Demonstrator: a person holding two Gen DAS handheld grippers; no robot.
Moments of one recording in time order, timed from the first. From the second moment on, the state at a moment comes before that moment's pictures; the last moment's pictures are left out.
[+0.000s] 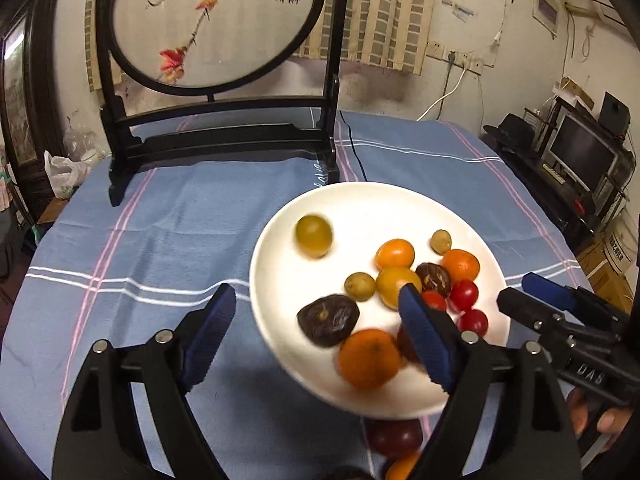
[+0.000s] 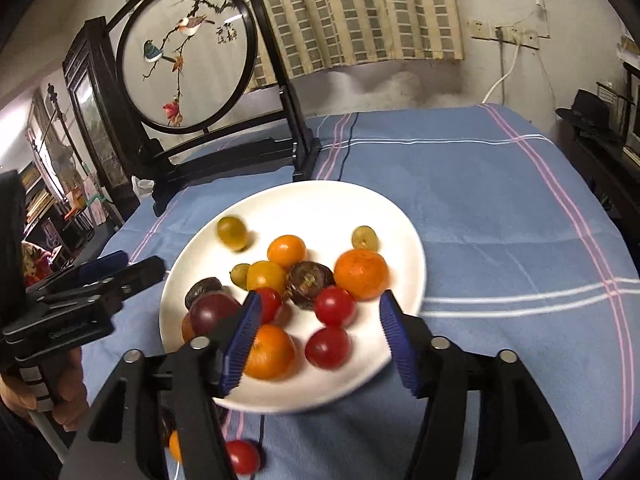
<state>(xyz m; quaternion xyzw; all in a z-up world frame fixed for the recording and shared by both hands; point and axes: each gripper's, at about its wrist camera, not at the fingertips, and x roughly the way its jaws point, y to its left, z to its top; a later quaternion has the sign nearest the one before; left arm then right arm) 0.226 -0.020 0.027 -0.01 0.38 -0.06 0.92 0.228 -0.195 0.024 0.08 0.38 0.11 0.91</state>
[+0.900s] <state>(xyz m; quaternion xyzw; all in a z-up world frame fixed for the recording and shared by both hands) 0.159 0.028 -0.028 -0.04 0.42 -0.07 0.90 0.147 -0.105 -0.028 -0.15 0.46 0.17 0.86</state>
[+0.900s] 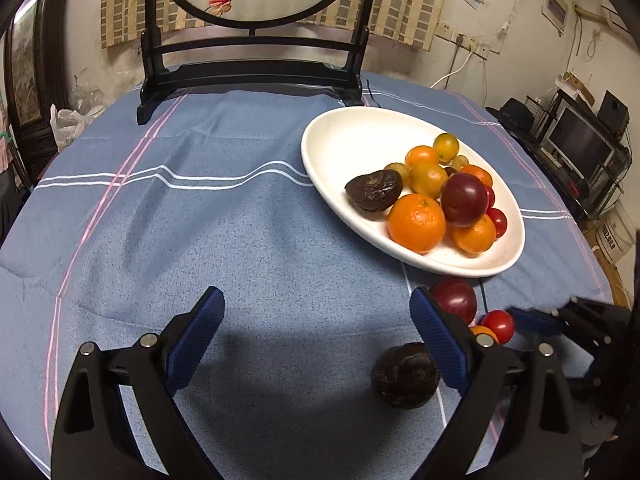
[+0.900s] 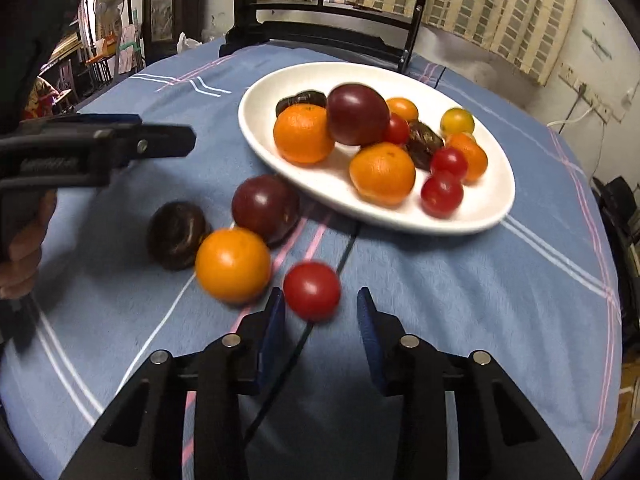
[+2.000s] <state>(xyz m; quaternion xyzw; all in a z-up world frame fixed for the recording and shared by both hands) 0.120 -0.032 -0.057 0.08 0.44 -0.14 0.88 0.146 -0.140 -0.016 -0.06 0.44 0.19 0.88</state>
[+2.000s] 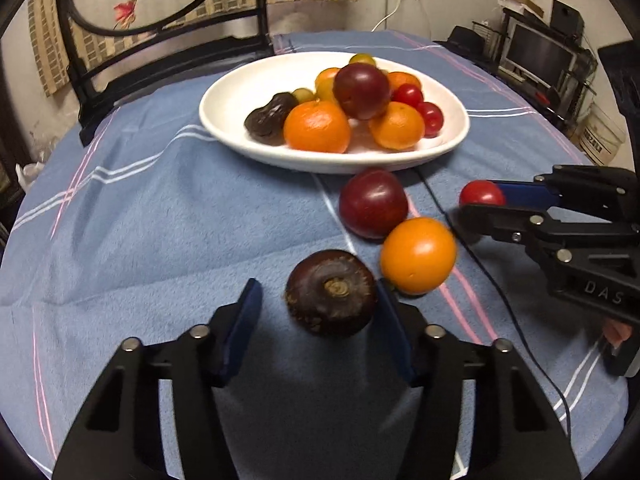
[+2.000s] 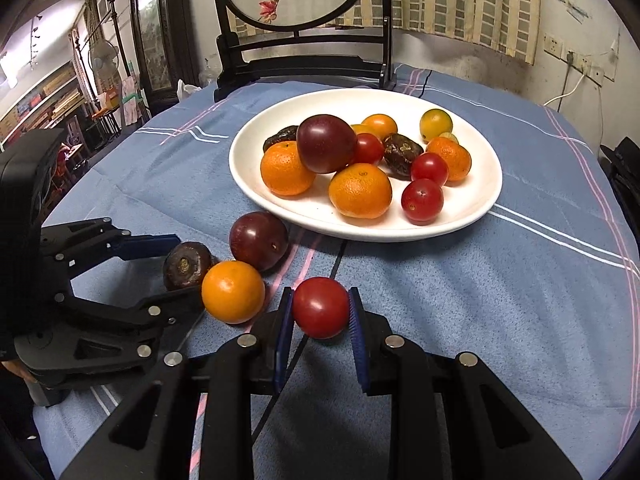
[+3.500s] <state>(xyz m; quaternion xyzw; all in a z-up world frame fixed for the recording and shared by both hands) 0.253 -0.032 0.012 -0.01 0.38 -0.06 0.92 0.270 -0.171 0.009 0.13 0.41 0.14 0.89</state>
